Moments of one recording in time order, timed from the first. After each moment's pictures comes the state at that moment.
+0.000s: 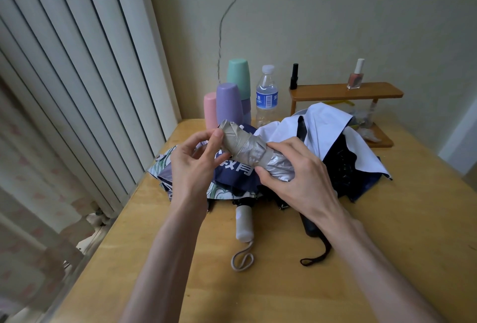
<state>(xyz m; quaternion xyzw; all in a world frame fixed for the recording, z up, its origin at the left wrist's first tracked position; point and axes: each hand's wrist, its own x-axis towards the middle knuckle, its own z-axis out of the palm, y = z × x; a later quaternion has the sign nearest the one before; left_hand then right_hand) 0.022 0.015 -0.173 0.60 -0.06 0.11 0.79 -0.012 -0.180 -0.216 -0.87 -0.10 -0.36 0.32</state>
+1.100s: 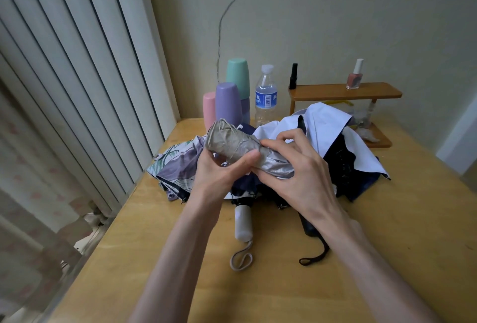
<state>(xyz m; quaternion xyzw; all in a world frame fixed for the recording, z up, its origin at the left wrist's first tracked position) 0.023 0.003 -0.195 0.63 -0.16 -0.01 0.76 -0.014 -0.176 -0.209 -0.85 -0.12 -0.42 0.28</state>
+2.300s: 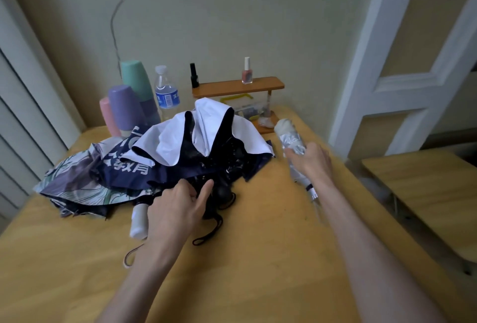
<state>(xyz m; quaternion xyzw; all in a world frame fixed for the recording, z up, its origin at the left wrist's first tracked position) -0.046 -0.103 -0.239 0.97 -0.12 0.05 0.22 -0.083 -0.399 -0.226 -0.84 0.38 -0.19 0.34</state>
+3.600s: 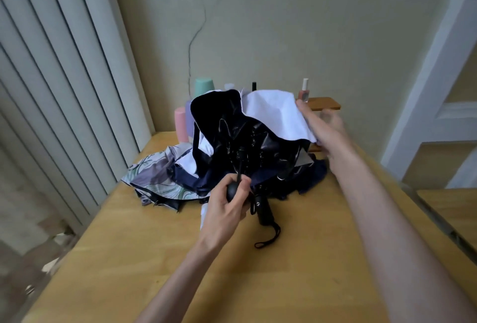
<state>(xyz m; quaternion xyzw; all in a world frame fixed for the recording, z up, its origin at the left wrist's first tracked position) -0.065 -0.058 -0.211 0.68 -0.20 -0.03 0.71 -0.036 -0.298 -0.123 -0.70 0.22 -0.27 0.63</state>
